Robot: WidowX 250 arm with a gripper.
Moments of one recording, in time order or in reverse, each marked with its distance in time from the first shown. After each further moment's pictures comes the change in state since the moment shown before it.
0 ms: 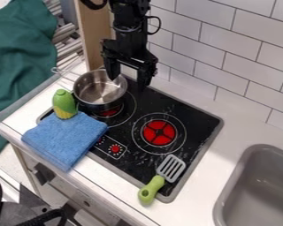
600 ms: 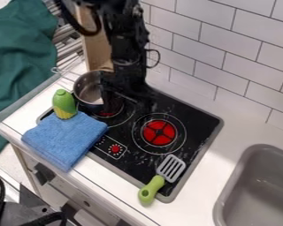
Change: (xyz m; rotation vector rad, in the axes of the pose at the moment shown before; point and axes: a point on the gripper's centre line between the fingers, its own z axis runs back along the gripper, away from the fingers) arm -0.054 -0.033 -0.017 -0.042 0.056 -0.042
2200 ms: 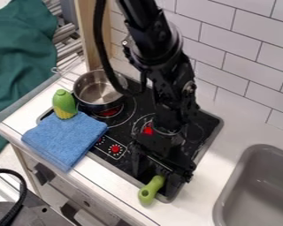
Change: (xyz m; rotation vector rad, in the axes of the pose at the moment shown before) arm -0.050 -0.087 -0.050 -0.008 0.126 -0.045
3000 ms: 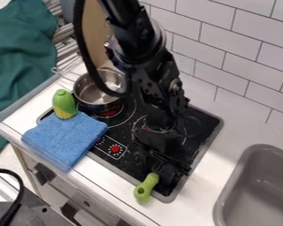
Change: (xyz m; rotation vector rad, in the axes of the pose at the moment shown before) arm 0.009 0.017 0.006 -0.032 -0.129 -0.010
